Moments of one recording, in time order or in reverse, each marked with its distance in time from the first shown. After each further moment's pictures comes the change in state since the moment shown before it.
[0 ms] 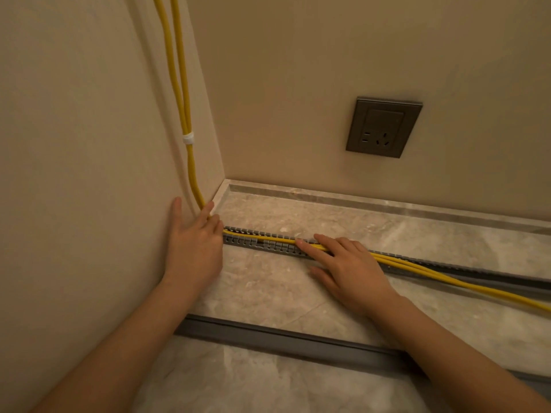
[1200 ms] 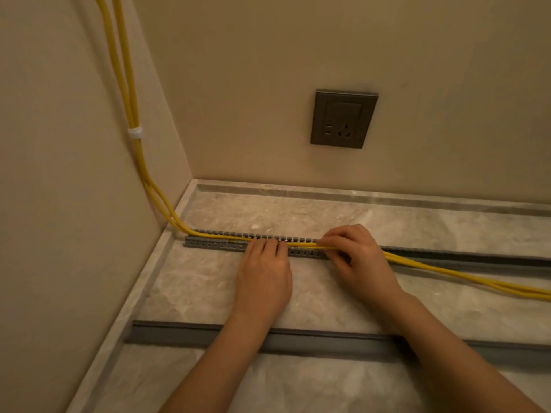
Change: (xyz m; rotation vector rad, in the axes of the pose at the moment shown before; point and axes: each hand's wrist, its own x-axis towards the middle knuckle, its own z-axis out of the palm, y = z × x) left_hand -0.014 0.131 -0.042 -0.665 0.192 0.105; right_hand -0.033 0.030 -0.016 0.321 0.398 0.116
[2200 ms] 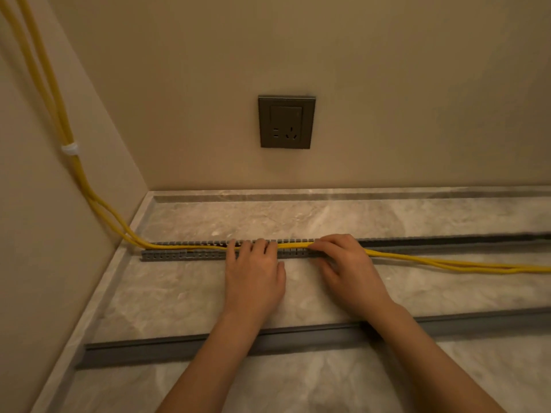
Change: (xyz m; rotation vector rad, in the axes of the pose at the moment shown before) left_hand 0.012 0.040 0.001 -0.013 -0.078 -0.009; right_hand -0.036 0.005 -0.034 -0.061 0.011 0.174
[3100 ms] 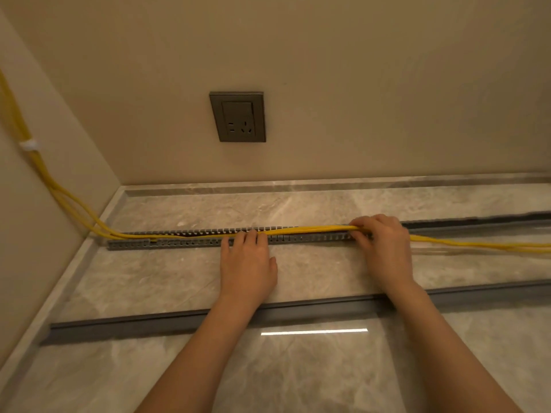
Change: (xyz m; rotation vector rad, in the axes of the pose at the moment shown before) left_hand 0.000 0.068 0.015 0.098 -0.061 -0.023; right_hand -0.029 0.092 -0.074 -0.151 0.177 0.283
